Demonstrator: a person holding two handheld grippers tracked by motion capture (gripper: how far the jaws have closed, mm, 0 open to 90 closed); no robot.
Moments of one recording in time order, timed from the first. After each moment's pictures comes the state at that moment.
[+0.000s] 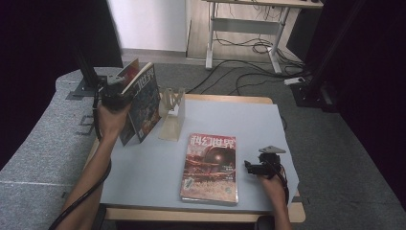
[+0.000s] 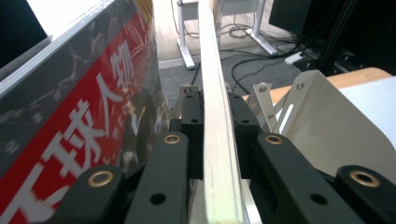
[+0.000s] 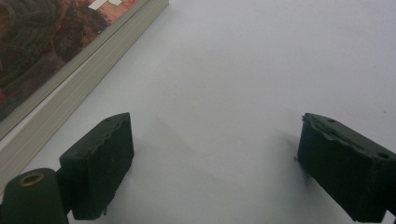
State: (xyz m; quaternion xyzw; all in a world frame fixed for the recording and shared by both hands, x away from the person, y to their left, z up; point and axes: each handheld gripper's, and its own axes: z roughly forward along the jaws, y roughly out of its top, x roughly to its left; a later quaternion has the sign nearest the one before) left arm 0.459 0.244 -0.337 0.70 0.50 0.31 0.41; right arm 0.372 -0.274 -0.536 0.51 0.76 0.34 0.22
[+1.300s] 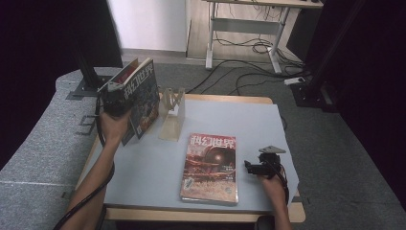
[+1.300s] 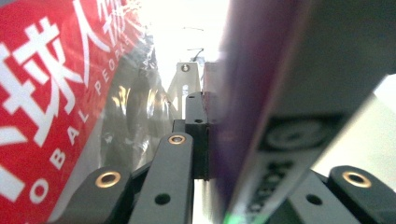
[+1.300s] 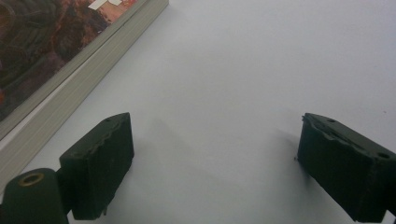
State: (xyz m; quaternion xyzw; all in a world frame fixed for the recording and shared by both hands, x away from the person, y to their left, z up) left arm 0.461 0.246 -0.368 0.68 0.51 0.30 0.42; right arm 0.372 -0.274 -0.536 0.51 0.76 0.34 0.22
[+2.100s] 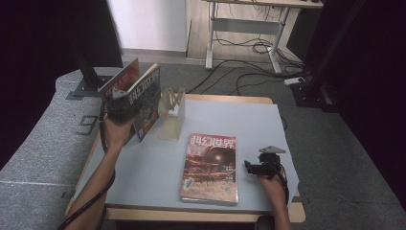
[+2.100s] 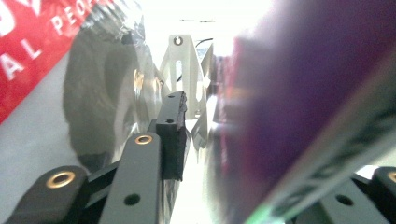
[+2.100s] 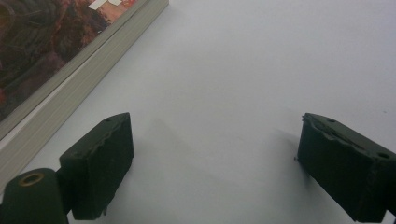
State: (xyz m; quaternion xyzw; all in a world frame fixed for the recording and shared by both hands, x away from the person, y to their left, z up) left arm 0.458 0.244 -0.390 0.69 0.51 0.29 0.42; right arm 0.372 -0.274 -0.536 0.51 0.76 0.34 0.22
